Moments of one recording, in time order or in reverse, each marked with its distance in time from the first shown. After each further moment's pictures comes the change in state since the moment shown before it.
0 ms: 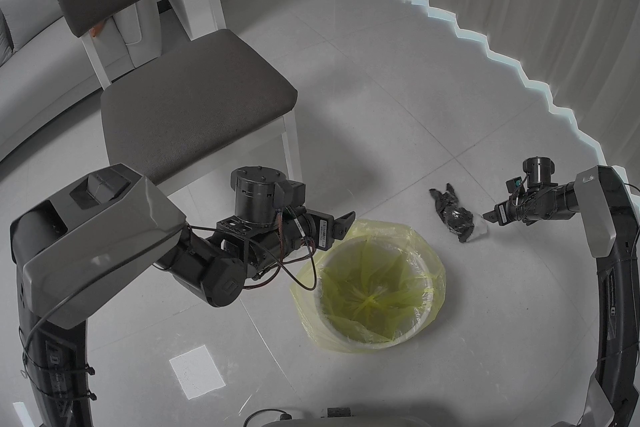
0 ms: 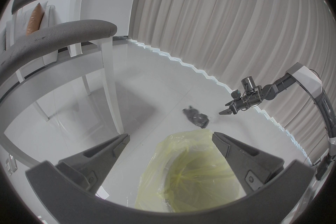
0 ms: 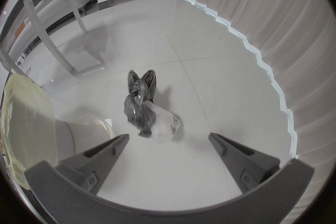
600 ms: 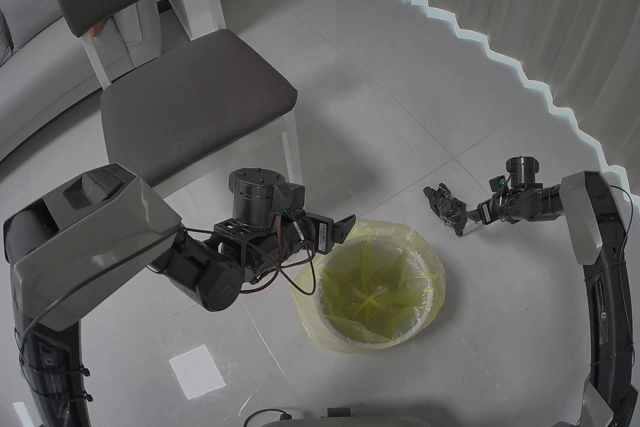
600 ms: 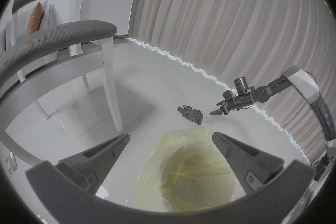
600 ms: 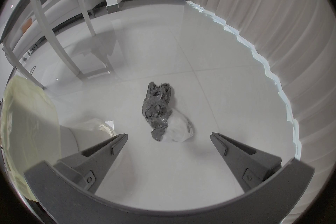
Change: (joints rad) left arm -0.009 -0.025 0.035 -0.002 0.004 -0.009; right arm 0.071 0.056 -0.094 -0.001 0.003 0.005
